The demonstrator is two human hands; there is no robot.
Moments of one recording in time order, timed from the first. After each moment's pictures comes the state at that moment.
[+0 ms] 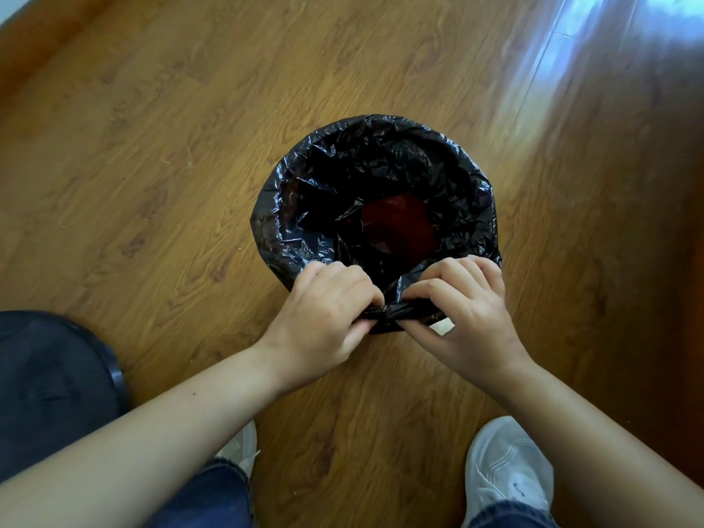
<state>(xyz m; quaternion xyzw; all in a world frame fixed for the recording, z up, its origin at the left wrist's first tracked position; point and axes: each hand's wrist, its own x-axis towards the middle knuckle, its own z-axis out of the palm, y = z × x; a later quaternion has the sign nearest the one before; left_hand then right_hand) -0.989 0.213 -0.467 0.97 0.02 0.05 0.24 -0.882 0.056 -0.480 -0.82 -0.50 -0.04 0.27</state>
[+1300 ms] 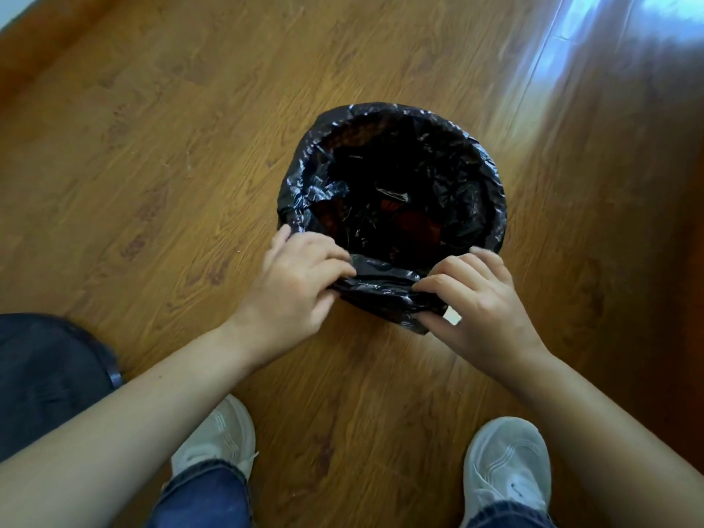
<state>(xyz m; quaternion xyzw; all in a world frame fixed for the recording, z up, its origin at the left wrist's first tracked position) -0.985 0.241 -0.464 0.97 0.06 0.07 0.21 -0.867 0.048 -0.473 -0.83 -0.53 -0.01 0.20</state>
